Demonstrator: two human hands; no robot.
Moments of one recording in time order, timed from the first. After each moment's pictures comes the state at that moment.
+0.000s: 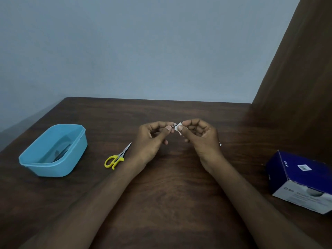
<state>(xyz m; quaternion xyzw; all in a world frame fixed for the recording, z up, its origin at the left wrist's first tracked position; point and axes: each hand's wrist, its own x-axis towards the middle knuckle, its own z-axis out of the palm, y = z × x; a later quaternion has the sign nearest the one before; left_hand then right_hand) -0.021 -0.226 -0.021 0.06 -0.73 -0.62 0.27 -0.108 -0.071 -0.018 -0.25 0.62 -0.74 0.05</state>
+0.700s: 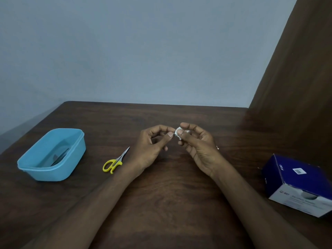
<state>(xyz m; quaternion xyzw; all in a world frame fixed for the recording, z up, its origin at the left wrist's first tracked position) -0.018 -0.227 -0.020 0.02 -0.75 -0.61 0.25 -0.101 -0.067 -0.007 -0.18 0.51 -0.81 0.22</state>
